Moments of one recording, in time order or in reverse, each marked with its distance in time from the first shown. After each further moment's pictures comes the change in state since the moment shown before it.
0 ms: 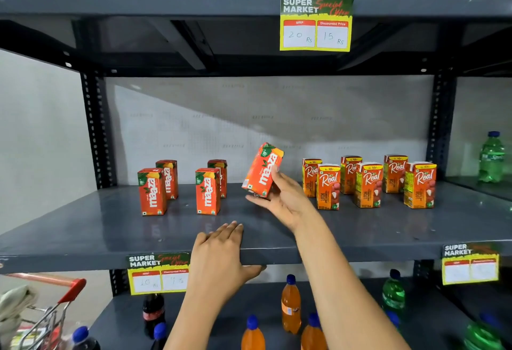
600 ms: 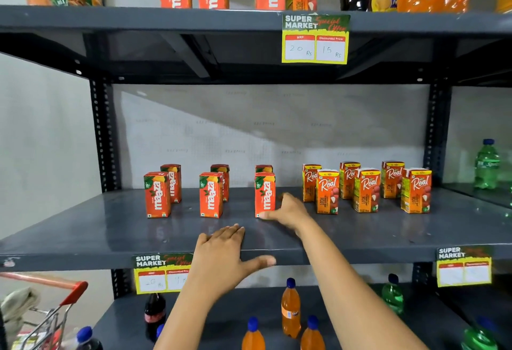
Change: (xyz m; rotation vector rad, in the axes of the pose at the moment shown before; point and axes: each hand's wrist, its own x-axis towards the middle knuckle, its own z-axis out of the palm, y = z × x) left_hand 0.005 -0.001 -0.022 -0.116 -0.210 0.014; right_hand 0.008 0.010 -0.025 -1.428 0.282 0.025
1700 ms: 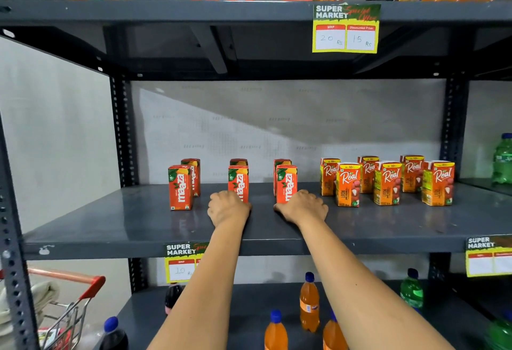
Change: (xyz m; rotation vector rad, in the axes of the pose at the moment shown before) left_hand 0.090 -0.039 -0.002 -0.311 0.076 -0.639; right_hand -0.011 -0.027 0.028 -0.442 0.263 0.205
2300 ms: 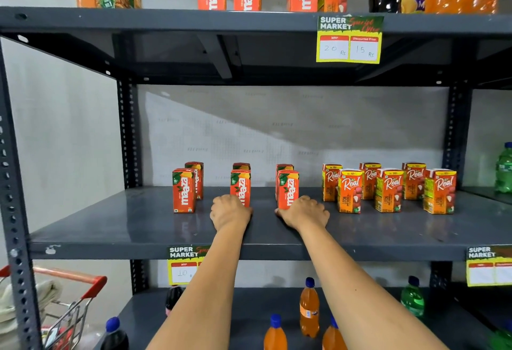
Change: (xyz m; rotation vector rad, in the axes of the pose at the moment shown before) left_hand -0.001 -0.003 -0.001 0.003 -0.019 0.012; right_hand -0.001 0.000 0.001 -0.050 -0.009 -0.012
